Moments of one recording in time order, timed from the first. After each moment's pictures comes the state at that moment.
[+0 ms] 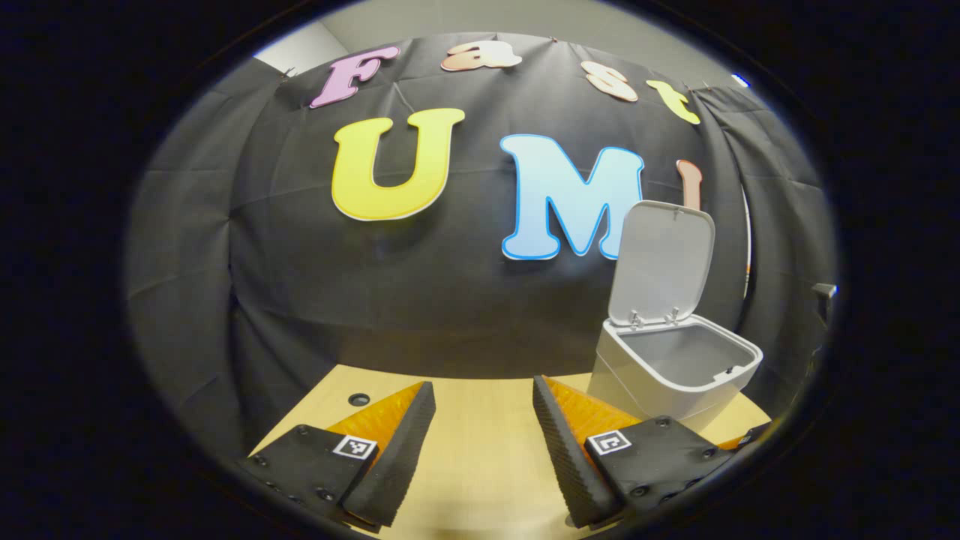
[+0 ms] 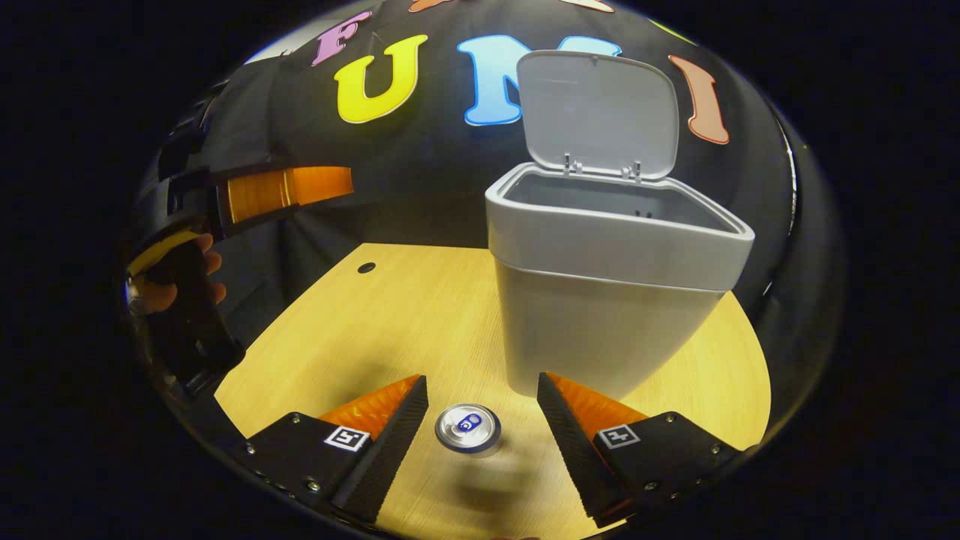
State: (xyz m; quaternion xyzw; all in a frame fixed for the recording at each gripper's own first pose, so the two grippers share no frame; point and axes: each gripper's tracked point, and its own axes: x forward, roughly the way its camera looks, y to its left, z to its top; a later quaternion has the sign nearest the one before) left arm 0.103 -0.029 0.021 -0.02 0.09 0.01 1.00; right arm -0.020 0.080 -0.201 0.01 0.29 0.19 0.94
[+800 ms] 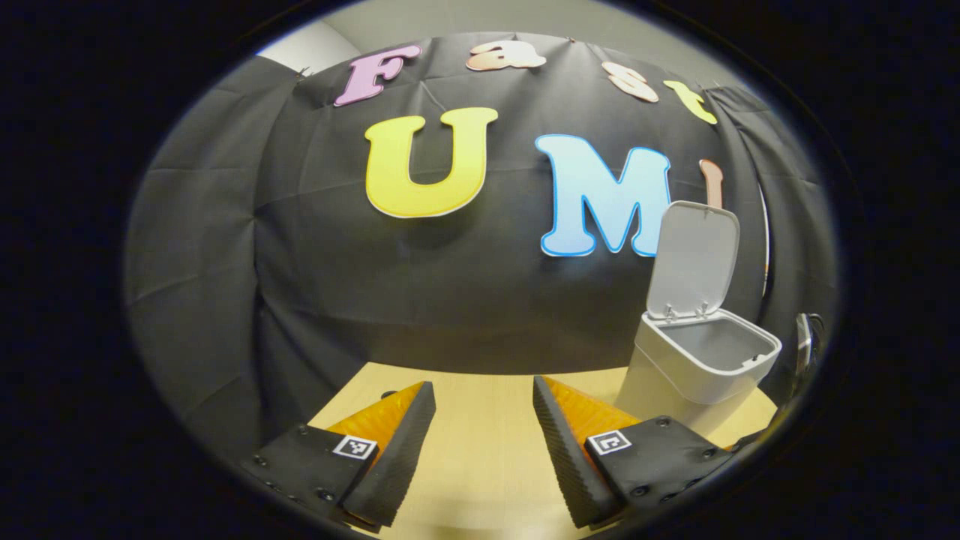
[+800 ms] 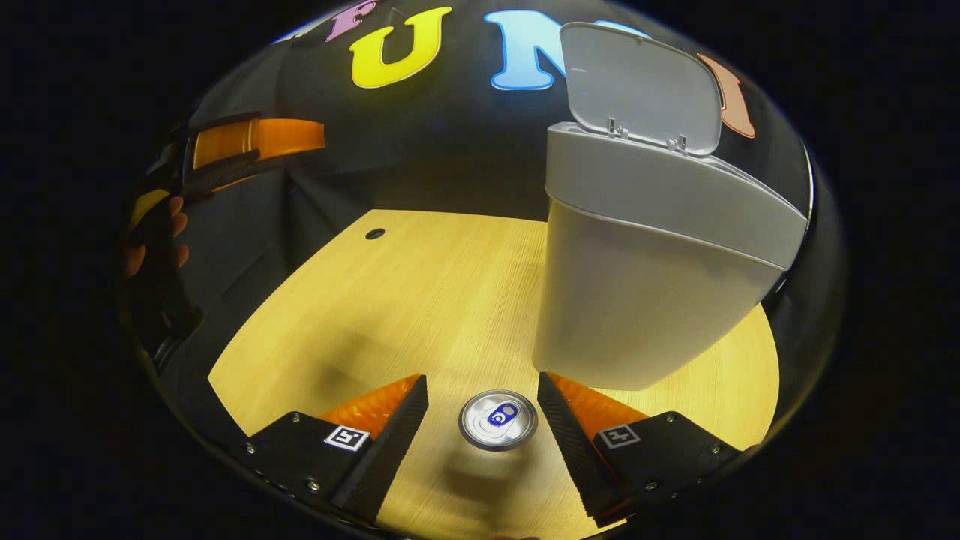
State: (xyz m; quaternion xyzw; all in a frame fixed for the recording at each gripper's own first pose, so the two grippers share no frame) left arm 0.091 0.027 0.017 -0.01 0.09 0.04 0.99; right arm -0.019 0.107 -0.243 -0.02 0.33 0.19 0.92
